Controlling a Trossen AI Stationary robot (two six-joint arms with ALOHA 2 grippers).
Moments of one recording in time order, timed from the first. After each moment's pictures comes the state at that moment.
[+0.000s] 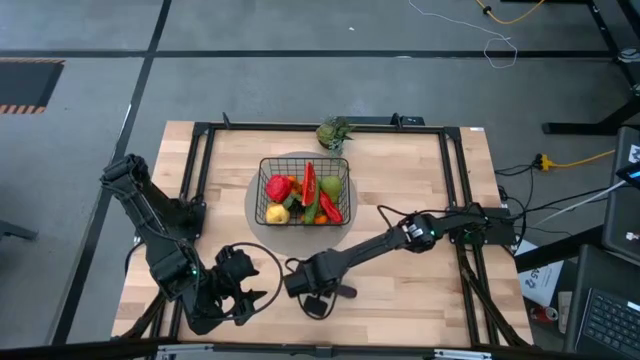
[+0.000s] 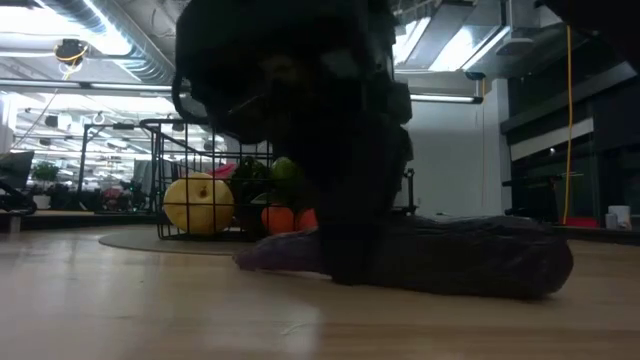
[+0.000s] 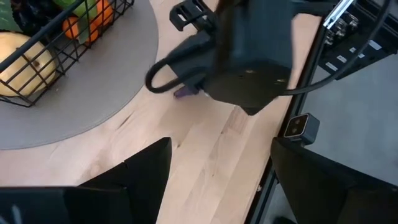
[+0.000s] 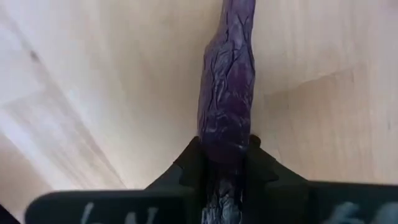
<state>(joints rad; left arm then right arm) -0.89 1.49 1.34 -0.84 -0.66 -1.32 0.39 2.57 2.32 -1.28 -0.12 0.76</state>
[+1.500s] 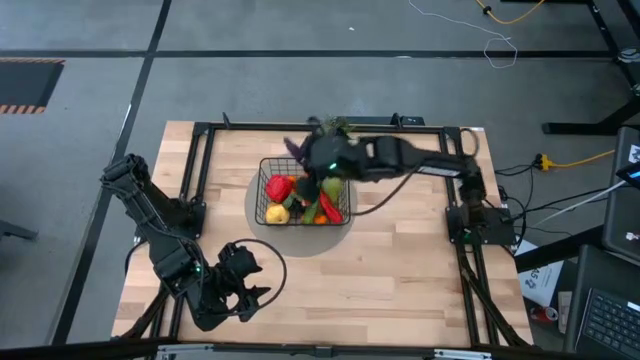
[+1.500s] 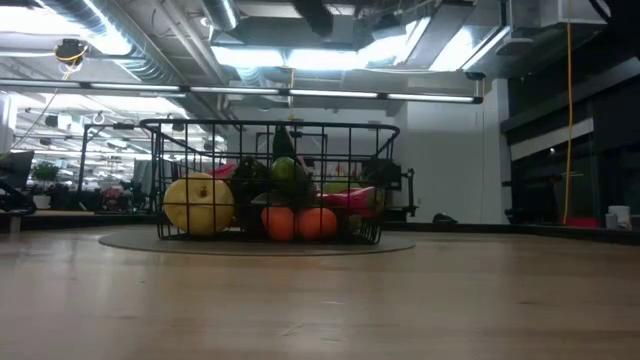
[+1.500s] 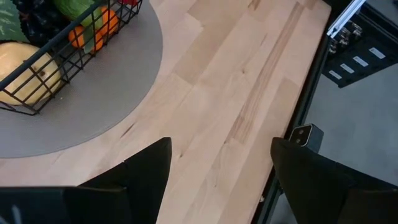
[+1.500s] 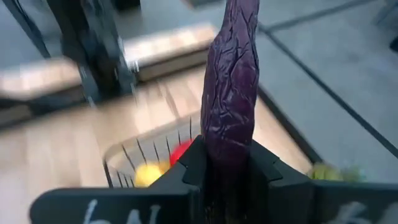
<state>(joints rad) -0.86 1.49 1.34 -0.84 -0.67 -1.31 0.05 2.02 2.35 -1.03 0.43 0.28</state>
